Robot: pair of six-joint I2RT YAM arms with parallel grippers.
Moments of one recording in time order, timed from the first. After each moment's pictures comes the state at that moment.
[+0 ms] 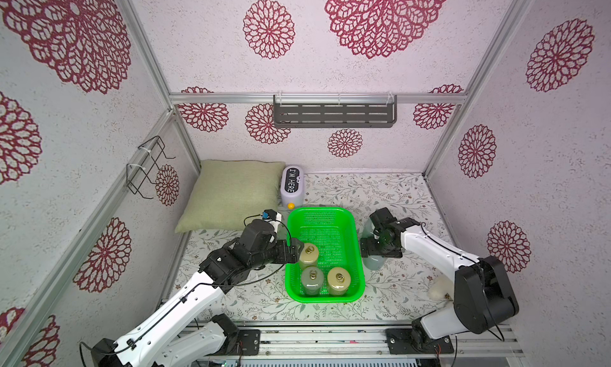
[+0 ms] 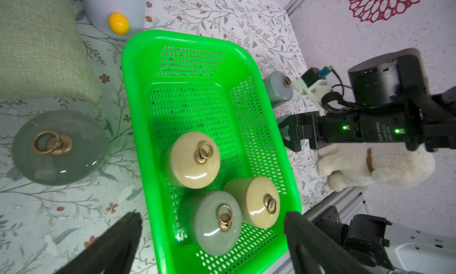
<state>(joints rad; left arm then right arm) -0.69 0.97 0.95 -0.68 0.03 -0.63 0.41 1.46 1.00 -0.83 0.05 0.39</state>
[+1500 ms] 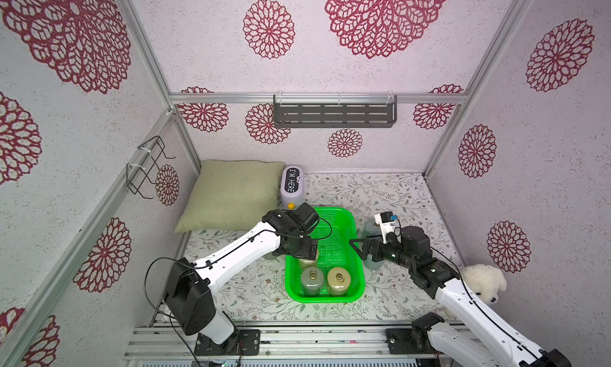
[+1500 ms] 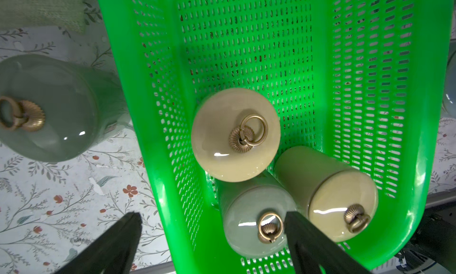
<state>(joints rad) -0.78 1.60 1.39 -1.12 -0.05 -0.62 0.44 0.86 0.58 -0.18 -0.40 0.44</state>
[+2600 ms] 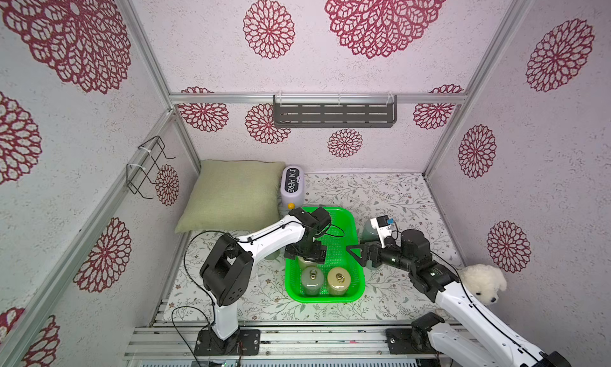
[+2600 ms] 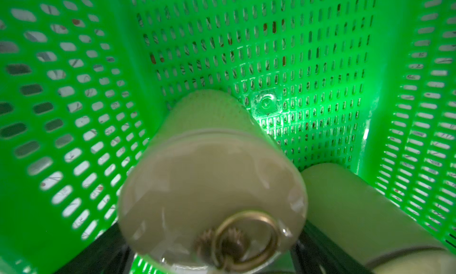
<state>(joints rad) -0.78 1.87 1.47 -1.11 0.02 -0.58 0.46 0.84 0.55 -0.14 -0.51 0.44</state>
